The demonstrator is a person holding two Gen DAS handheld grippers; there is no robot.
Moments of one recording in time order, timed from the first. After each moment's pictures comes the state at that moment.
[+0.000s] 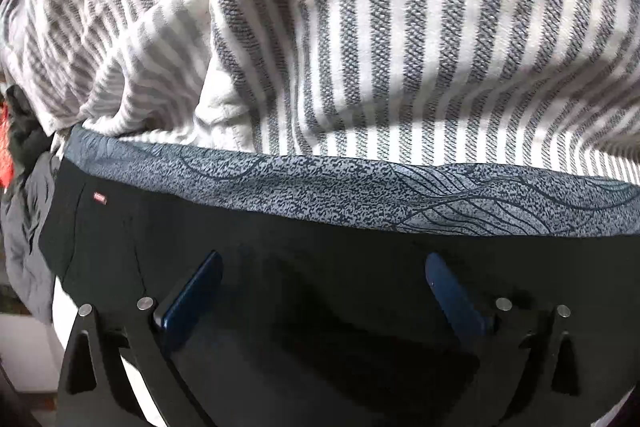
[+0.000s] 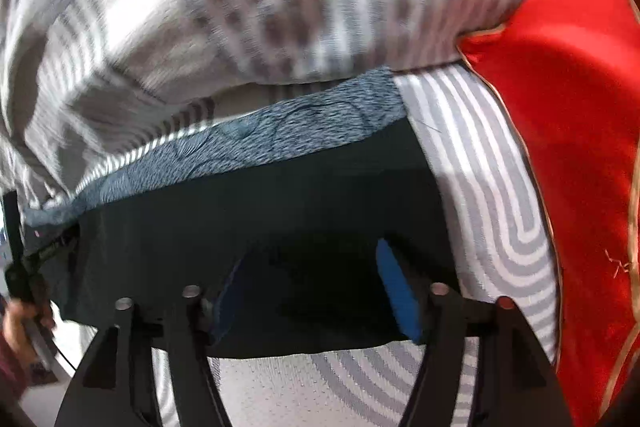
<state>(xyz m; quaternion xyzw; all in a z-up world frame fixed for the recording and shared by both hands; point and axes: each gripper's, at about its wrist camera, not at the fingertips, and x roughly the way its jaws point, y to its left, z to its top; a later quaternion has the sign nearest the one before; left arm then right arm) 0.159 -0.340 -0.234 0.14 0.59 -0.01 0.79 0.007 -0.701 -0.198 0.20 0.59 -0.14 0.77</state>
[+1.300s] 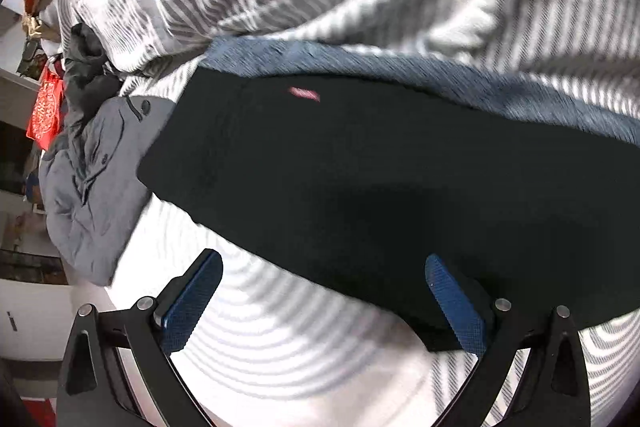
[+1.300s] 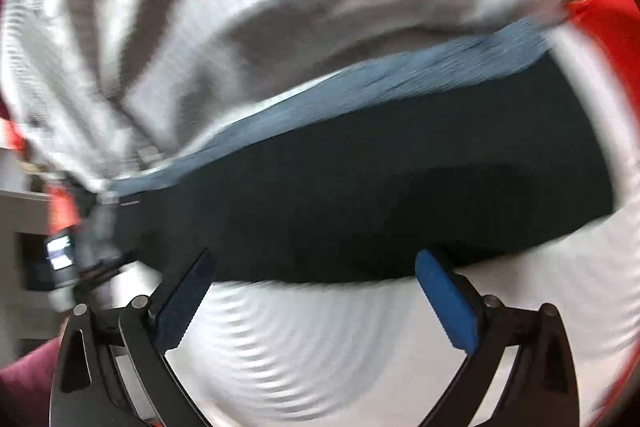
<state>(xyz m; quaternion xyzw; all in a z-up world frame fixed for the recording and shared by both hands) 0.105 -0.177 -0.191 0.15 0.61 0.06 0.78 0.005 -0.596 -0.178 0.34 0.57 0.02 0.75</state>
